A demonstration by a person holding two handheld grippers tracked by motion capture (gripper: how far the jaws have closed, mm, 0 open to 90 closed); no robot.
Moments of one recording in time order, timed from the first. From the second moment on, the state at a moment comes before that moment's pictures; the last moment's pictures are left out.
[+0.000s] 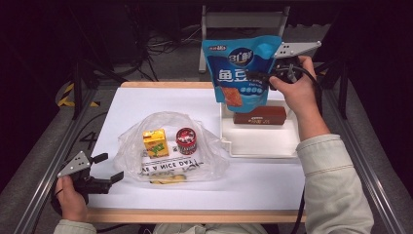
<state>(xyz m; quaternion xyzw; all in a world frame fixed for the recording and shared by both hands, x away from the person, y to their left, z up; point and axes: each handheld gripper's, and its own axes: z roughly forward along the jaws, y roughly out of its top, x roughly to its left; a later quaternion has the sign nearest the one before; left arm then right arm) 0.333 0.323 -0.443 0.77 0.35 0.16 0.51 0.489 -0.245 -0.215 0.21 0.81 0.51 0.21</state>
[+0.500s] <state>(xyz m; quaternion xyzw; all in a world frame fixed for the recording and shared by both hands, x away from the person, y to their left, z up) 0.334 0.322 -0.444 0.77 0.34 0.16 0.51 0.493 -0.267 -0.245 0.23 0.81 0.51 0.19</state>
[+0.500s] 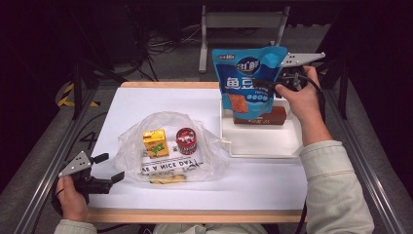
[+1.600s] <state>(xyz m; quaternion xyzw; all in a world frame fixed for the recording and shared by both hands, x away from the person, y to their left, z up) 0.335 0.321 -0.444 0.77 0.34 0.16 0.51 0.489 -0.274 -0.283 0.25 0.80 0.52 0.15</state>
